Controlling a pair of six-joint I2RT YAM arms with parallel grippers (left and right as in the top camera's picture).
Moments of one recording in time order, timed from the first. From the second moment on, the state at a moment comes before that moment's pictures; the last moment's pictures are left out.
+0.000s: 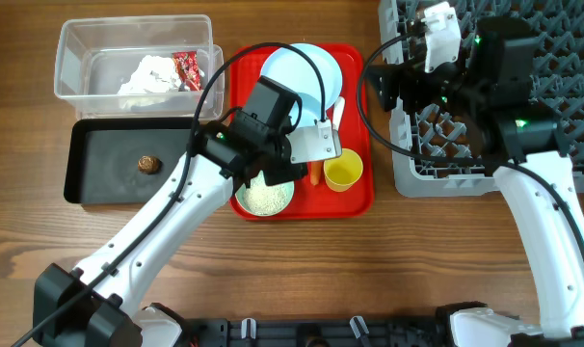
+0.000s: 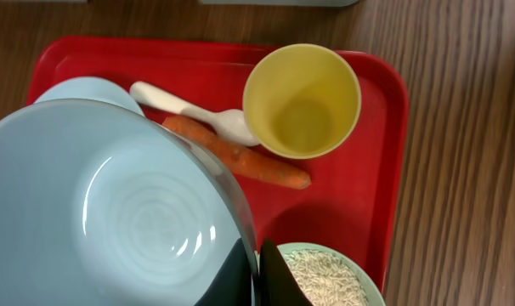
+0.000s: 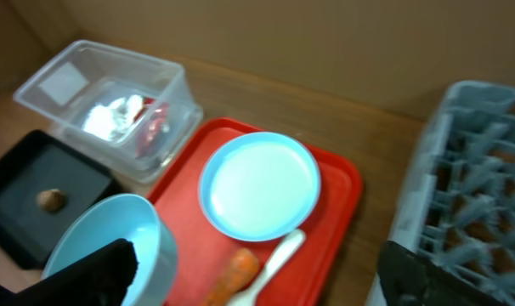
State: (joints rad) left arm -0.59 1.54 1.28 -0.76 0.22 0.82; right arm 0.13 1.41 1.36 -0.54 -0.43 -0.09
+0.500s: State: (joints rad) left arm -0.66 1.50 1.28 -0.76 0.22 0.85; right arm 0.13 1.68 1.36 -0.61 -0.86 0.07
